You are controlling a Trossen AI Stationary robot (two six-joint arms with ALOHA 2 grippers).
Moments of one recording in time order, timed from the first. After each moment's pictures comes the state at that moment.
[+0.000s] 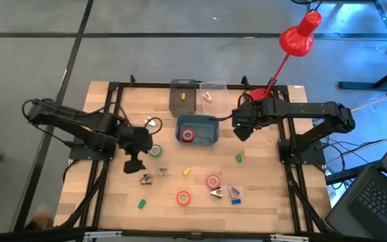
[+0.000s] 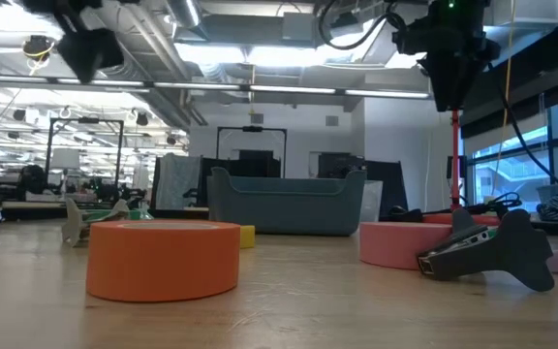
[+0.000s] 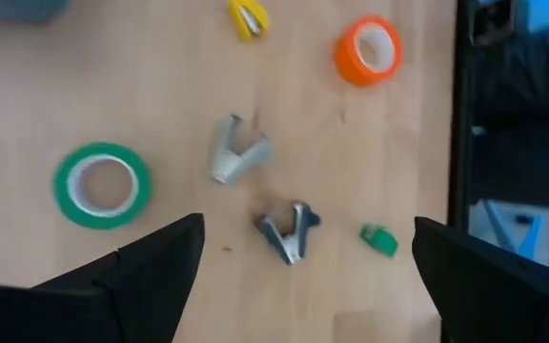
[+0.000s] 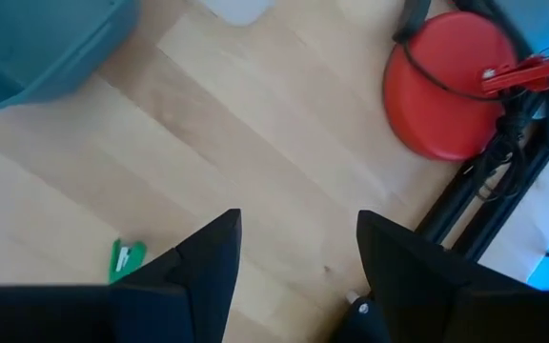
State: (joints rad) left arm -0.22 1.08 0.97 -0.95 0.20 -0.41; right arm -0.03 1.45 1.33 -1.46 0.33 0.80
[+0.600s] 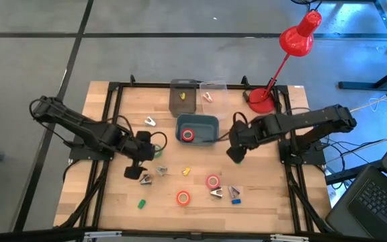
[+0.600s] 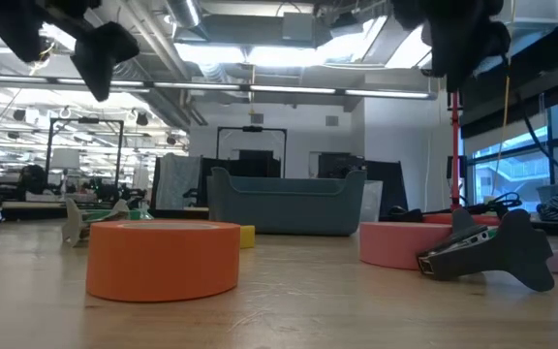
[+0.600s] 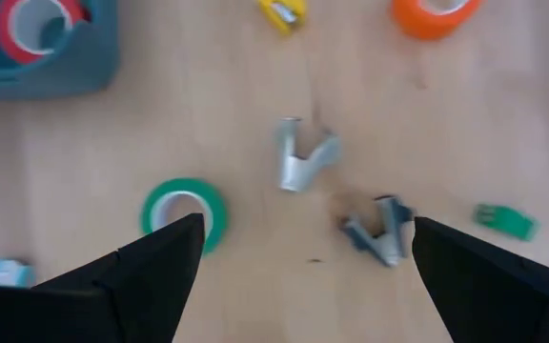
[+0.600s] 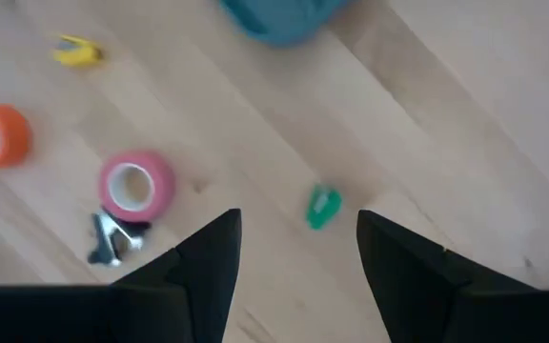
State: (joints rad) left arm -0.35 1.19 0.97 -0.95 -0.09 -0.20; right arm 0.22 1.45 1.33 -1.21 0.15 0.97
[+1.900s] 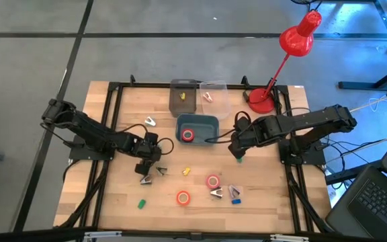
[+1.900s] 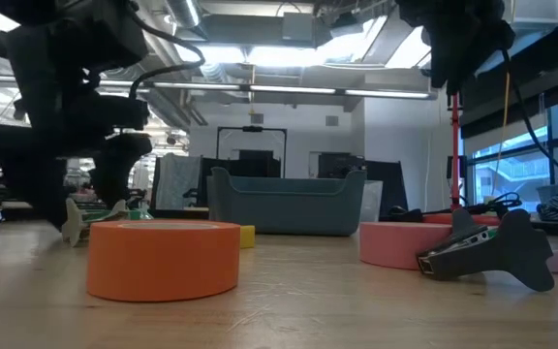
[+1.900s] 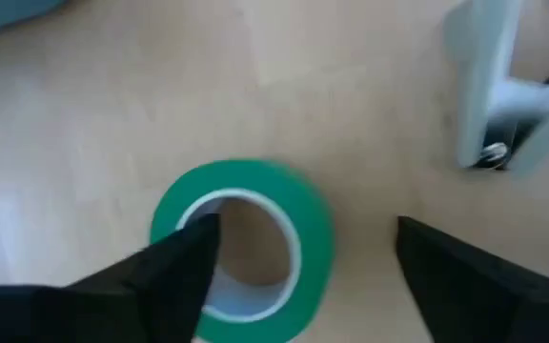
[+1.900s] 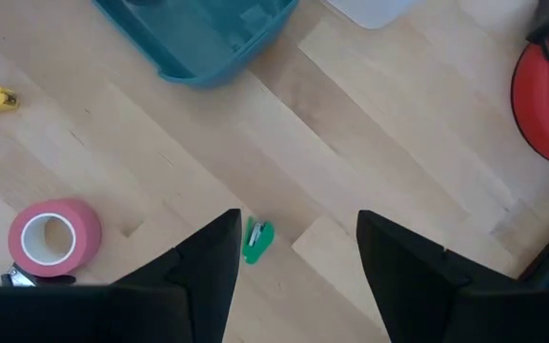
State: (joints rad) left arm -0.23 1.38 0.55 -0.42 -0.22 0.02; right arm 0.23 1.45 1.33 -1.32 0.32 1.01
